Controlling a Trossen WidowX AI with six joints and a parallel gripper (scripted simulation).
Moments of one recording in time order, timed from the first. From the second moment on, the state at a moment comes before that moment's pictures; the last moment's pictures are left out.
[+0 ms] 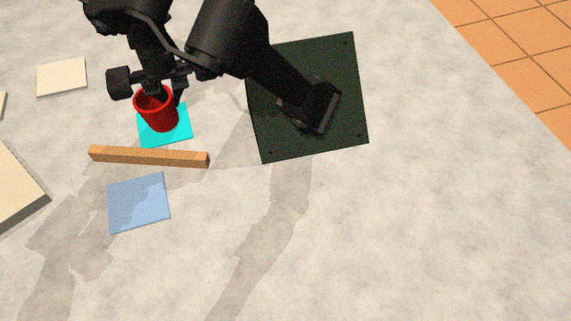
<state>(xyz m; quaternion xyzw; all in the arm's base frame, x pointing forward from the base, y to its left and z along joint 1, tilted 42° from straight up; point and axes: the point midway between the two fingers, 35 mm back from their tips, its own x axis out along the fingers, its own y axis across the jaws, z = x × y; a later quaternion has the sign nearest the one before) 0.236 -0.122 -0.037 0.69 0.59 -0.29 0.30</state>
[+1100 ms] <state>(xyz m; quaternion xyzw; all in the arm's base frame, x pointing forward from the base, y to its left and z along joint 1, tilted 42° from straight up) 0.236 -0.123 -0.035 0.69 0.59 -0.29 0.30</state>
